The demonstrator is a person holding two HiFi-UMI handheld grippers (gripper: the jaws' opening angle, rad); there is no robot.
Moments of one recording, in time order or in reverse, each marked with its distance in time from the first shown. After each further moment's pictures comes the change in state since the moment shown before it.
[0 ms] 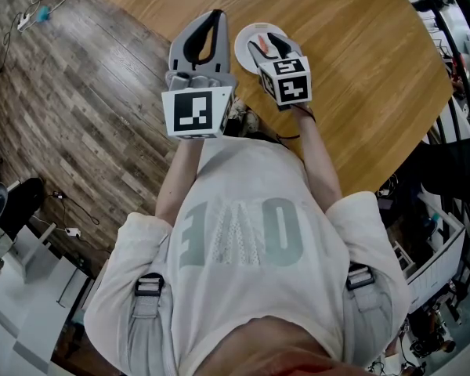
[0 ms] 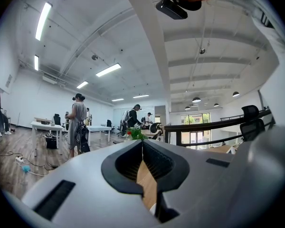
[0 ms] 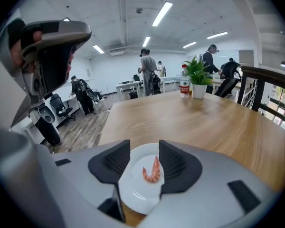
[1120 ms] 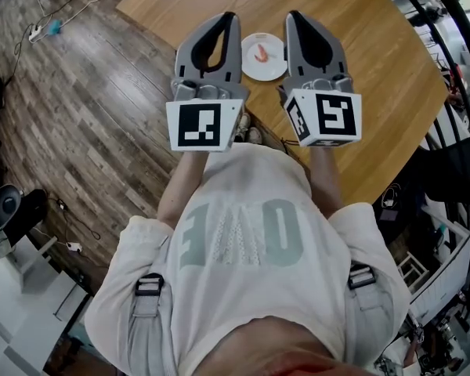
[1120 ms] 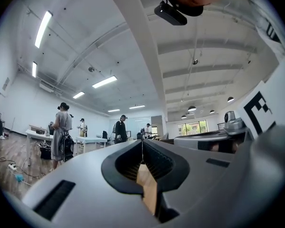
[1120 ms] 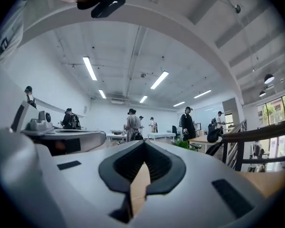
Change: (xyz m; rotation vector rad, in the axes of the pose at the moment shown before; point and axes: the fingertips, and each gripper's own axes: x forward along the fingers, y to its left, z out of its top) left arm -0.036 -0.036 0.076 0.011 -0.139 -0.060; right arm -0.202 0.031 0.185 -0.123 -0.699 -0.147
